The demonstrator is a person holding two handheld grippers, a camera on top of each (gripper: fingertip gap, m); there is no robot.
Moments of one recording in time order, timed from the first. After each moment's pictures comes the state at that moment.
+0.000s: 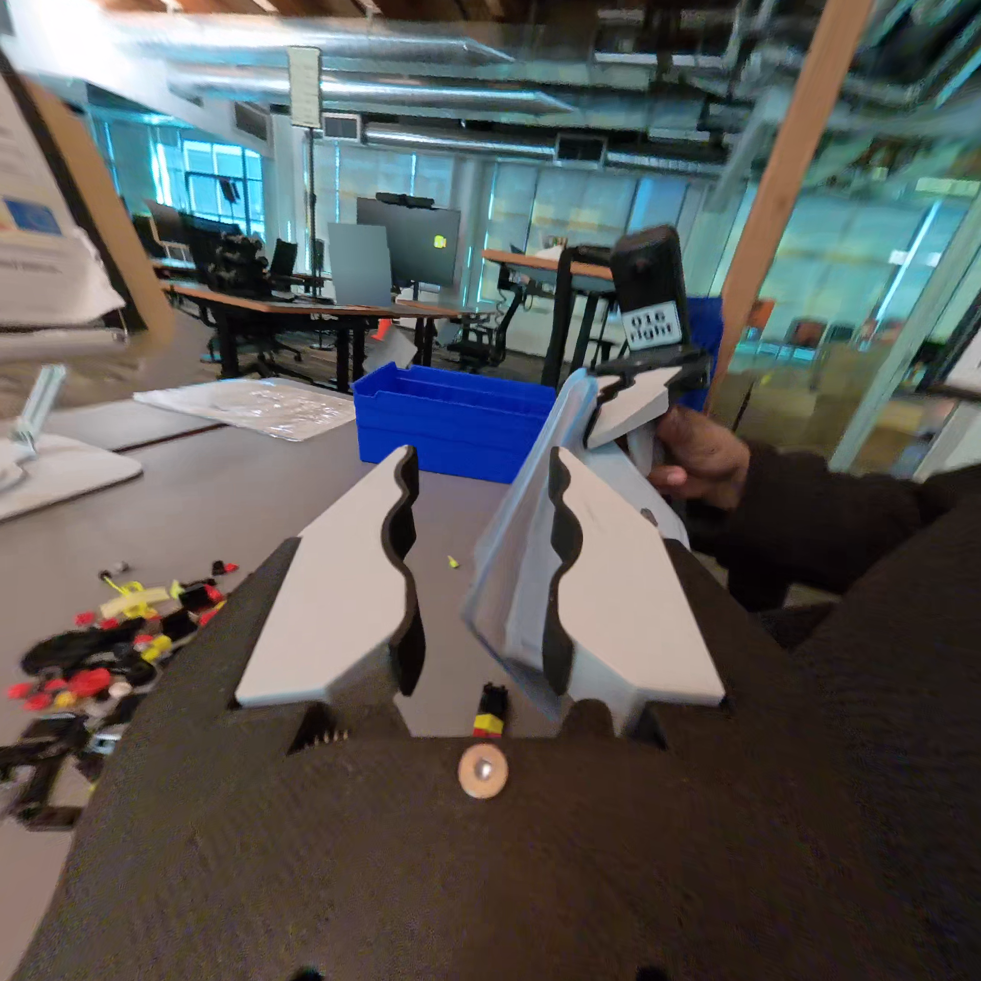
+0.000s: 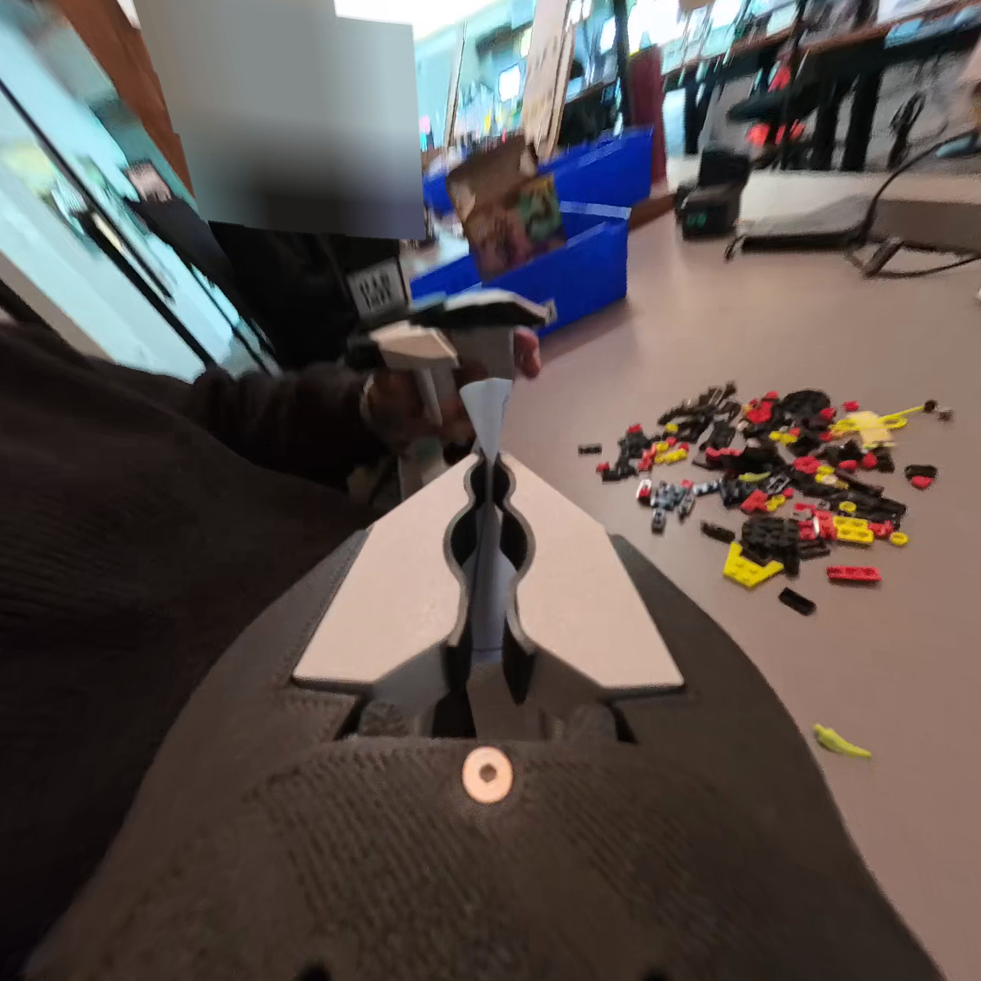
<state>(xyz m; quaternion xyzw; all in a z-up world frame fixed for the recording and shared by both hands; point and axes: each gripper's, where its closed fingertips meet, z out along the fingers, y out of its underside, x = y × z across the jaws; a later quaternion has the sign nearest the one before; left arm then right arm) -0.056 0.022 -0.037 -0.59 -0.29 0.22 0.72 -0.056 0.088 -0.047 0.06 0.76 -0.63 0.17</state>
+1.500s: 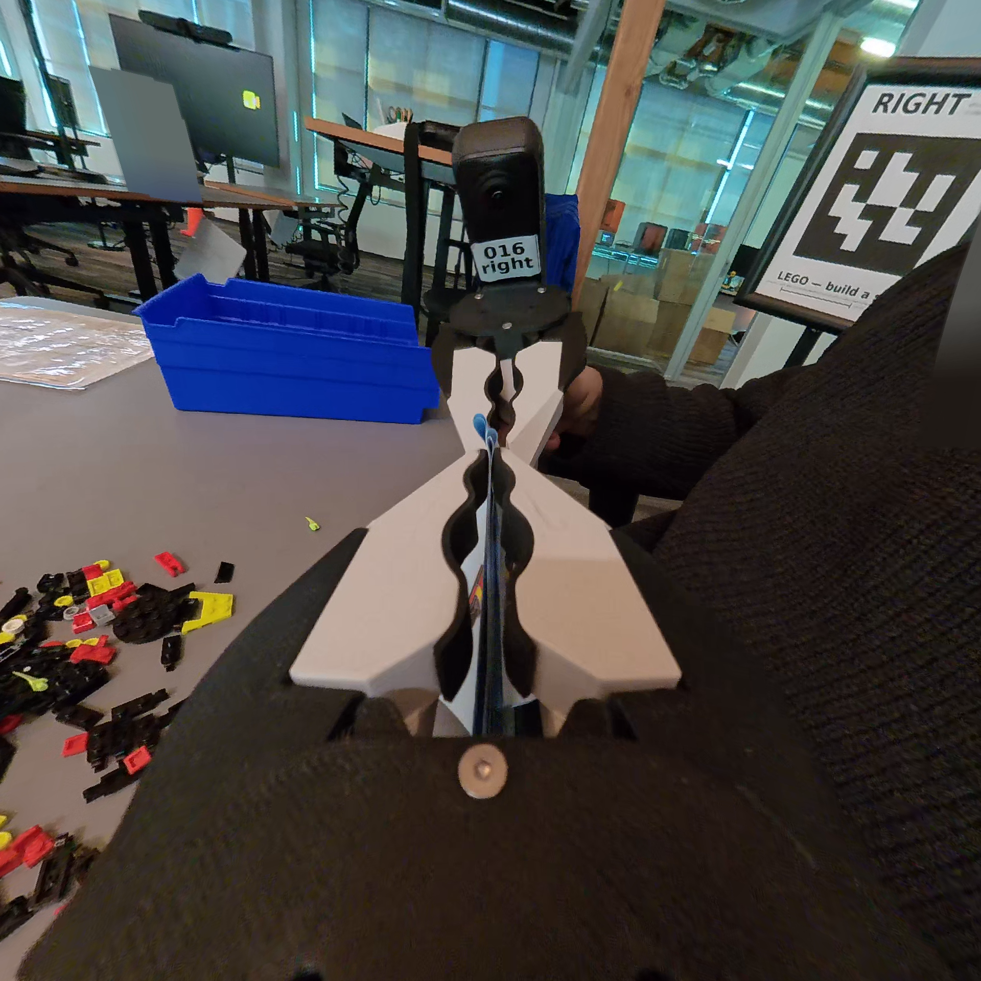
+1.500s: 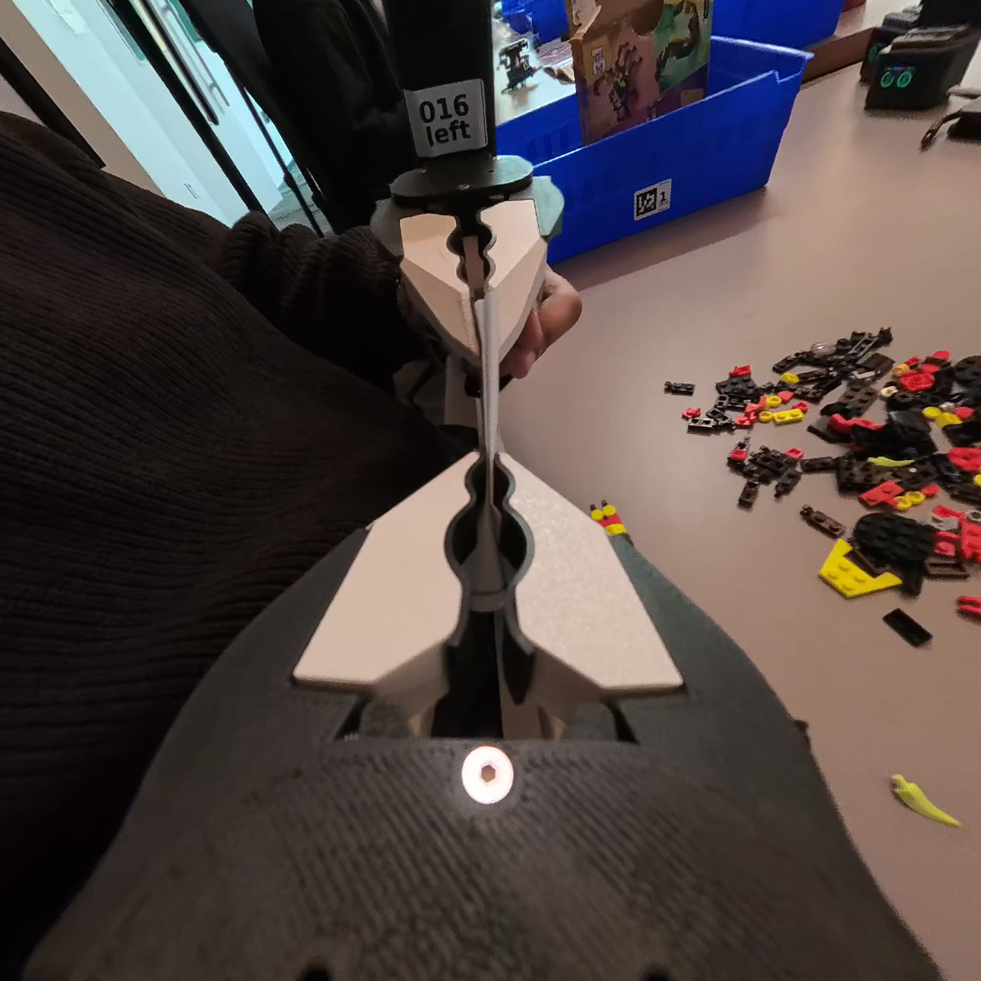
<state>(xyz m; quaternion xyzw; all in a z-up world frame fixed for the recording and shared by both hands) -0.015 0.074 -0.049 -0.67 -0.22 0.08 0.70 -0.009 0.081 -0.080 -0.05 0.81 -0.55 0.21</state>
